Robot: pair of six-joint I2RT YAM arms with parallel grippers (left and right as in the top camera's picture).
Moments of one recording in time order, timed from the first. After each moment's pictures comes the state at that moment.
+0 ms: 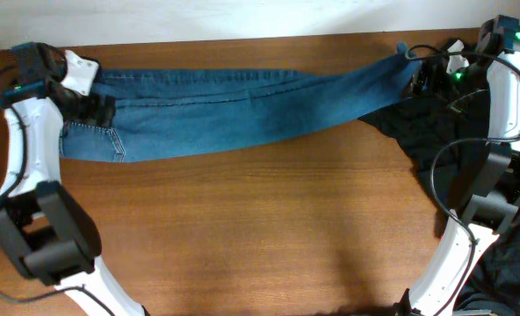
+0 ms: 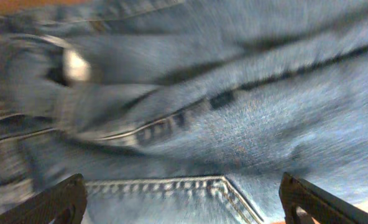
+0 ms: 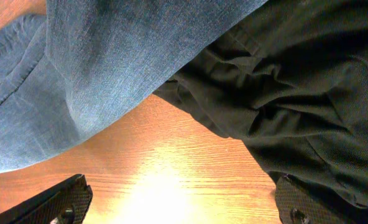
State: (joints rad) left arm 0.29 2.05 1.78 -0.80 0.13 0.54; right arm -0.35 2.29 2.23 -1.41 -0.44 0.02
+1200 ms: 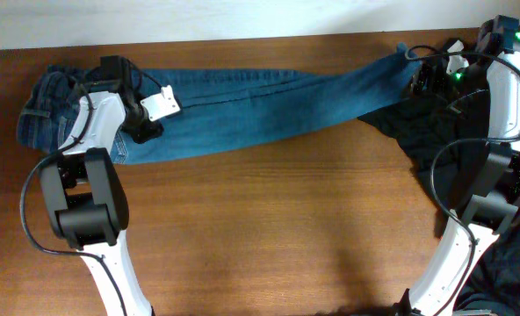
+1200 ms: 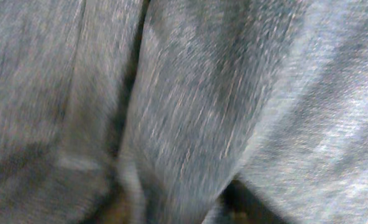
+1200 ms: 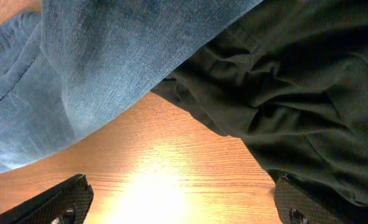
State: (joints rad) left arm 0.07 2.27 1.77 -0.80 0.13 1.19; right arm -0.35 2.29 2.23 -1.41 -0.43 0.02
